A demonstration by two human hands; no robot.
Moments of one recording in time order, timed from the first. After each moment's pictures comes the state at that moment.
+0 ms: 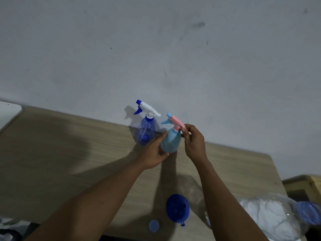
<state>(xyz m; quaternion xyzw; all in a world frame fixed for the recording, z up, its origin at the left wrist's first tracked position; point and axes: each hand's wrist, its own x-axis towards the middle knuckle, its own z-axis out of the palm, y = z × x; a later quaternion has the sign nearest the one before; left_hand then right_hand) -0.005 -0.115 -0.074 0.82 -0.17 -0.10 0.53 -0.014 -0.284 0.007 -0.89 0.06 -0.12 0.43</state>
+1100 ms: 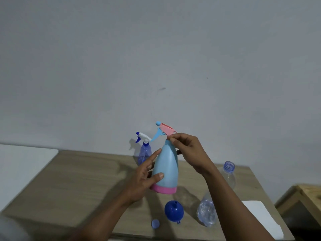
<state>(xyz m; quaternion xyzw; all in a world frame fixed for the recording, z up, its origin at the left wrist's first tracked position) -0.216 -0.075 0.129 0.67 -0.20 -0.11 0.71 -0.194 -0.269 0.212 -0.78 -0.09 -0.06 0.62</state>
